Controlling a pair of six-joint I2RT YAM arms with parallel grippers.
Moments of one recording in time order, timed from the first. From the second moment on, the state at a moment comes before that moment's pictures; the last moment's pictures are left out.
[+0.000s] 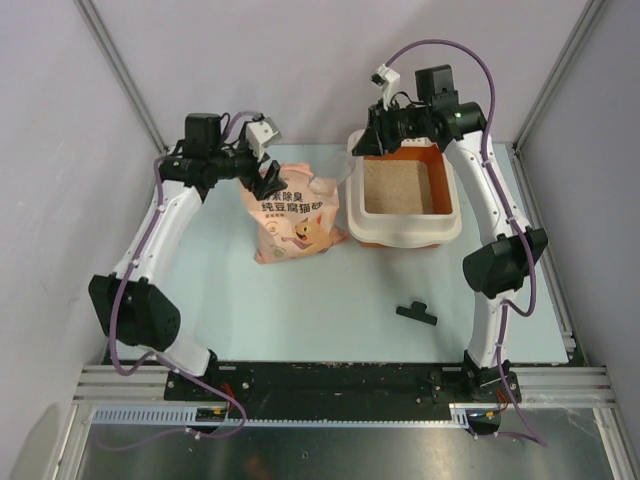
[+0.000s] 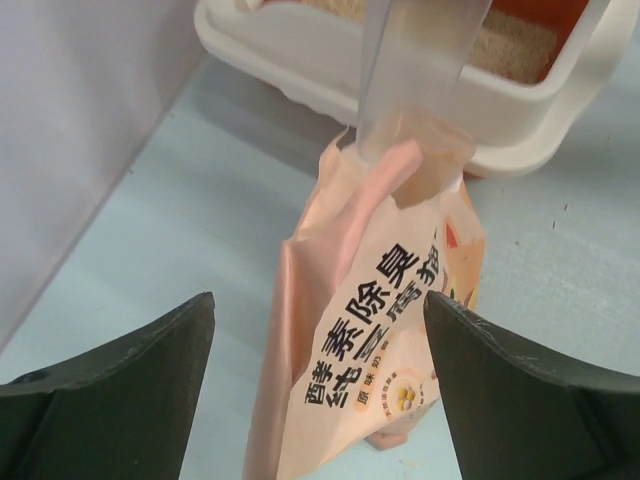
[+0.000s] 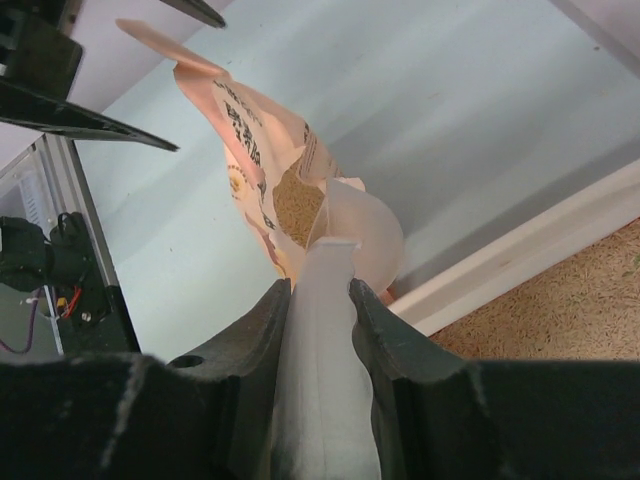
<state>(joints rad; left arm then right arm) -0.18 1.54 1.58 -0.61 0.69 0.57 0.32 2.01 2.34 -0.91 -0.79 -0.12</state>
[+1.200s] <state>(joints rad) -0.27 1.45 1.49 -0.83 0.63 0.78 0.53 2.11 2.47 -1.20 -0.54 -0.24</state>
